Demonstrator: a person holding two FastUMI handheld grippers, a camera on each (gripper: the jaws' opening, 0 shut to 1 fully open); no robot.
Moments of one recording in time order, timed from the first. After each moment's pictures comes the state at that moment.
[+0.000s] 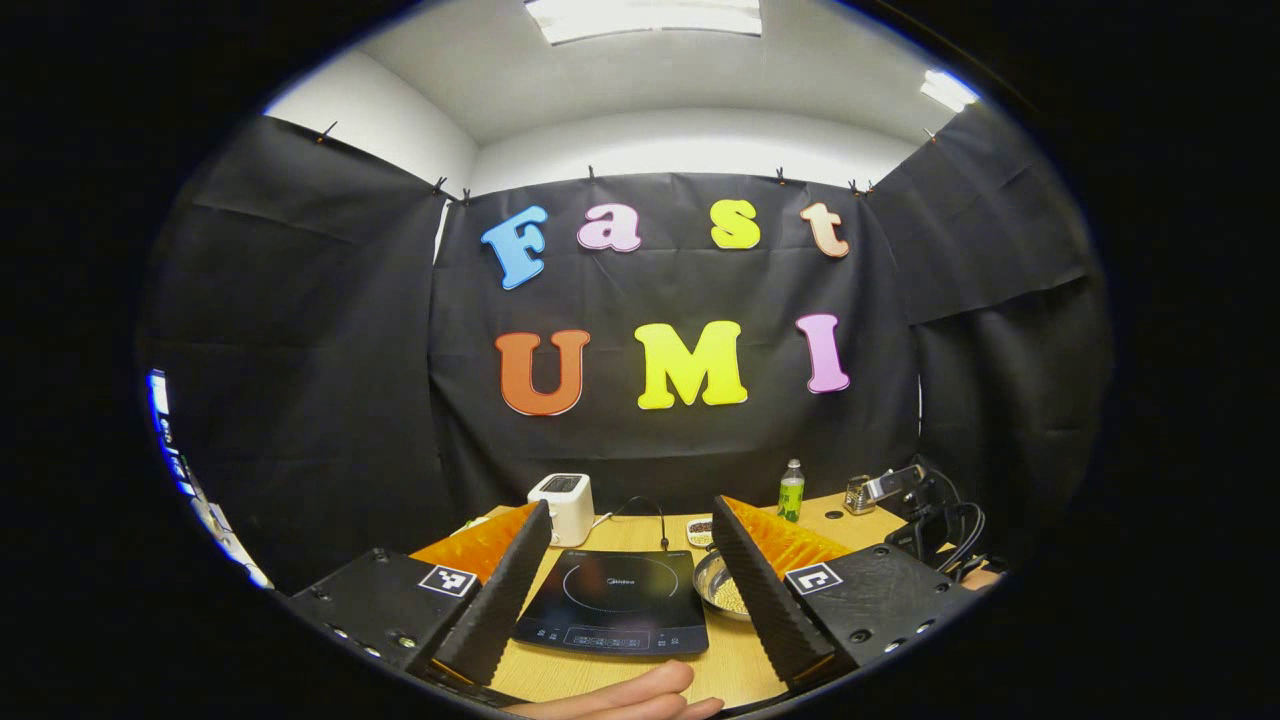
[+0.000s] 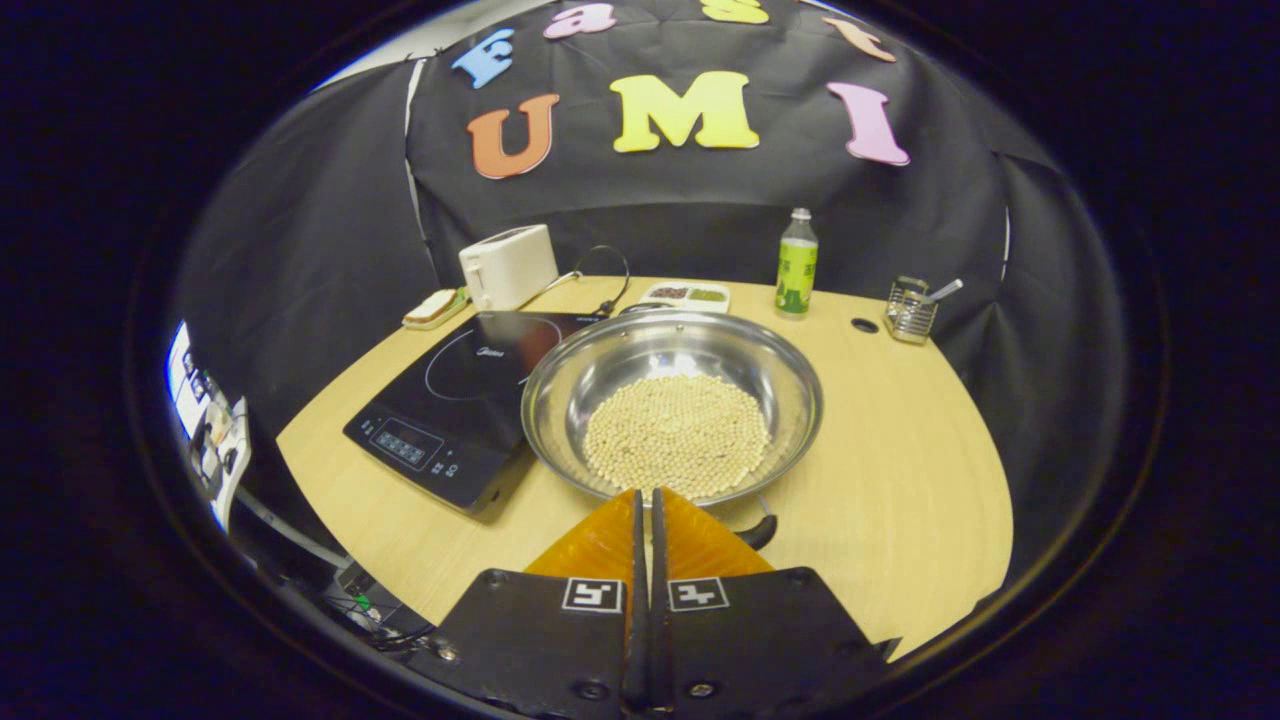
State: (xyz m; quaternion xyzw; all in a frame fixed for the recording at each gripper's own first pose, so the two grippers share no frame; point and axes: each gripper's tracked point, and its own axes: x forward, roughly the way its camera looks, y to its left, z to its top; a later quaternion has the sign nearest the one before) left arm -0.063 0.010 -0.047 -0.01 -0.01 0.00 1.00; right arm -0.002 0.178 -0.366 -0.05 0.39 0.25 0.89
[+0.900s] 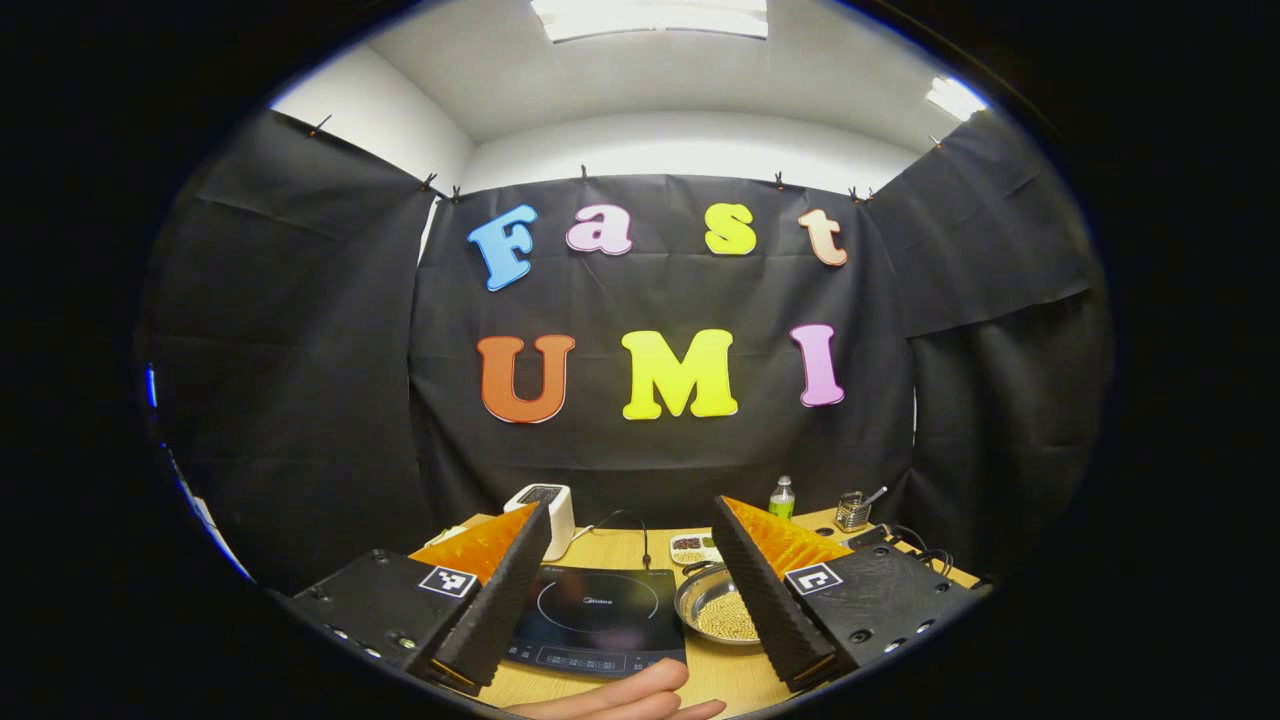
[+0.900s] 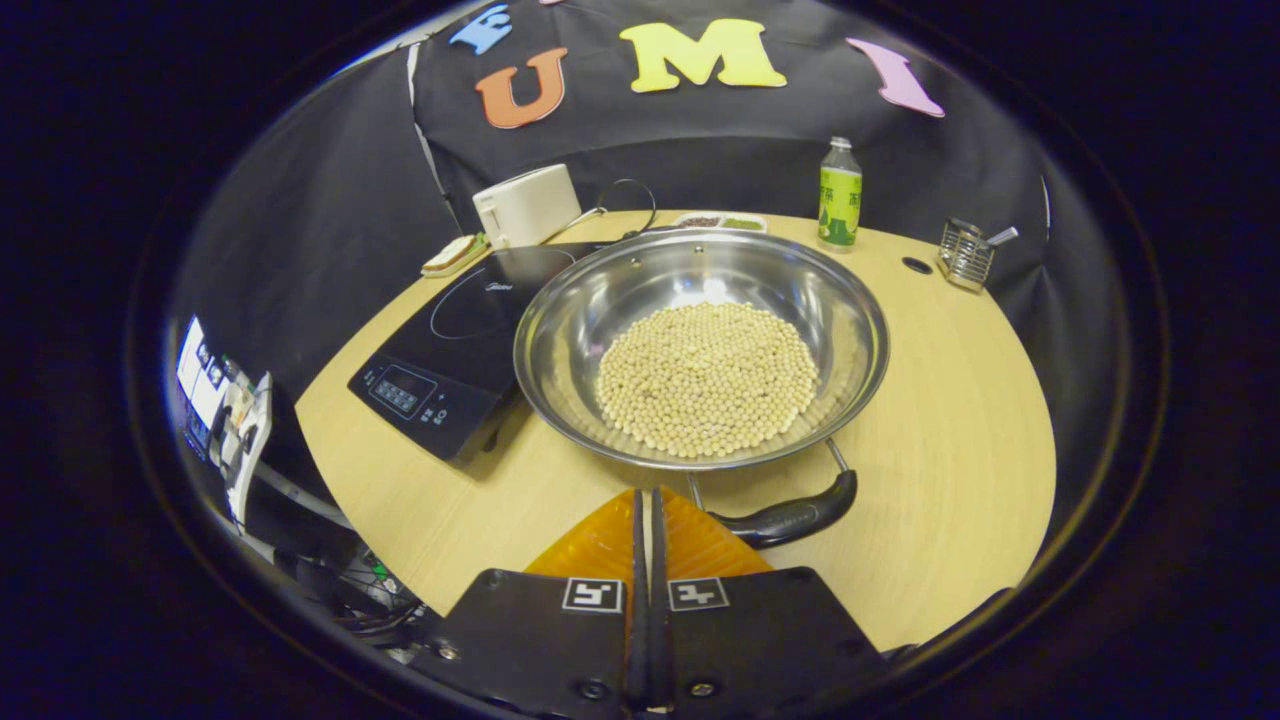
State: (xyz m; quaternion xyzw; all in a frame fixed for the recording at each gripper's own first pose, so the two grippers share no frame) left arm -0.014 -0.004 -0.032 -0.03 -0.01 -0.01 1.00; right arm 0.003 0.159 -0.410 -0.06 0.46 0.27 0.84
